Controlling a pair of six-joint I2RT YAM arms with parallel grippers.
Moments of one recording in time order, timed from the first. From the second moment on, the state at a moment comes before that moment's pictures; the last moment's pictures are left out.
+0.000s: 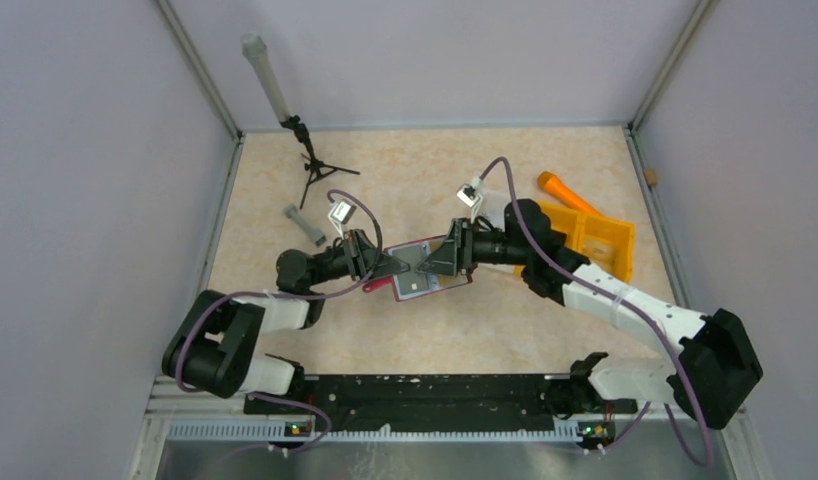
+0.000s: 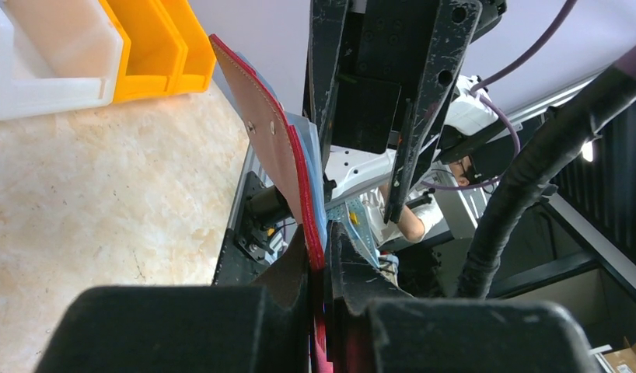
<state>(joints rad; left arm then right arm) -0.34 1.38 0.31 1.48 1.00 -1.44 0.72 1.19 0.80 0.16 -0.62 0.77</state>
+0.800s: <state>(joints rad) -0.36 1.38 0.32 1.50 1.01 -1.42 0.72 1.25 0.74 0.36 -0.72 0.93</state>
